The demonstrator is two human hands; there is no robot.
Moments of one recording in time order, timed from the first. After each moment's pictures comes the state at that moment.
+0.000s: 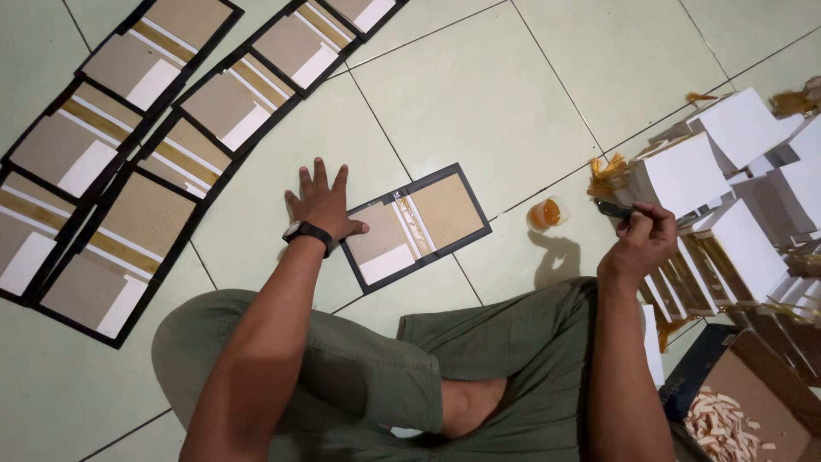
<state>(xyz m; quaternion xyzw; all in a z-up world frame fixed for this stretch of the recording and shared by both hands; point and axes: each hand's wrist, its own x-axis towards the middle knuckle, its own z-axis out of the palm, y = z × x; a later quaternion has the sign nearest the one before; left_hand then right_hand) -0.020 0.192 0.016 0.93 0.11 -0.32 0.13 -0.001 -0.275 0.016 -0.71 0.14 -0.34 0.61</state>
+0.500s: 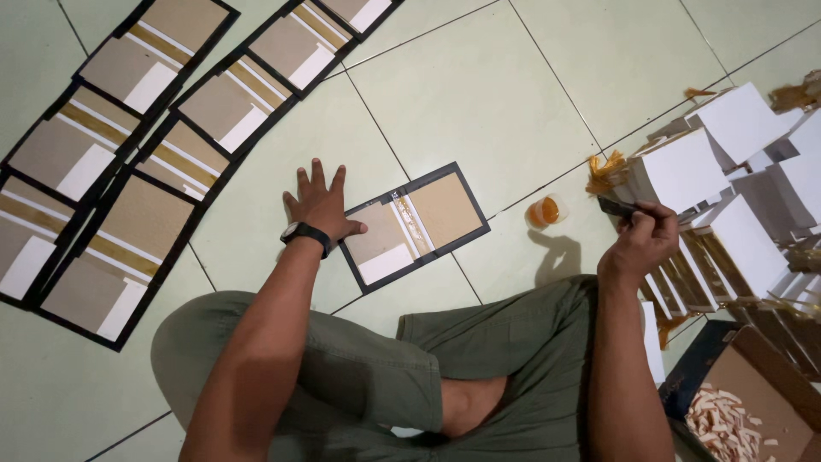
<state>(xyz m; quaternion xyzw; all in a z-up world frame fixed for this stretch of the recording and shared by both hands) -0.020 0.192 0.015 0.93 0.11 -0.31 0.14 0.000 -0.280 0.013 -0.68 0.15 -0.33 0.63</state>
